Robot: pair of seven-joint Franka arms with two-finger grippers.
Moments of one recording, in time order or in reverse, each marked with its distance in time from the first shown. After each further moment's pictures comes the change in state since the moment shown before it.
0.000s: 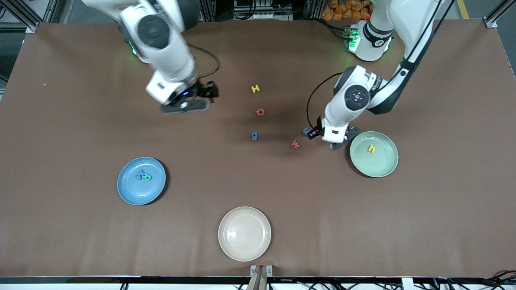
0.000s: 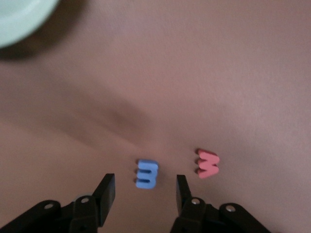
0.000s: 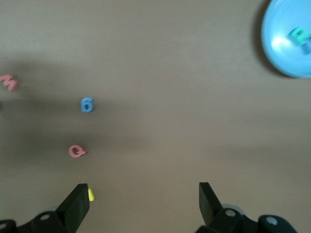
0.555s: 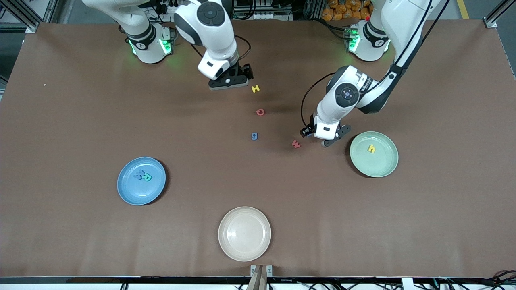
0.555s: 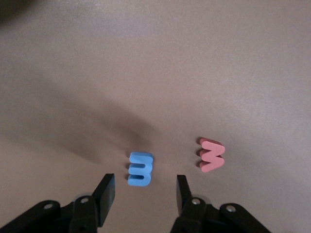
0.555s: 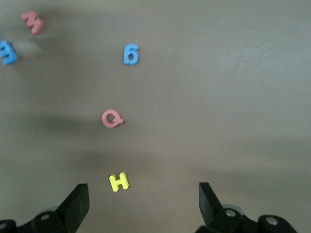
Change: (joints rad) left arm -0.028 0.046 0.001 -0.038 0.073 0.096 -0.060; right arm 0.005 -0.004 0.239 -0.300 -0.003 0.386 0.191
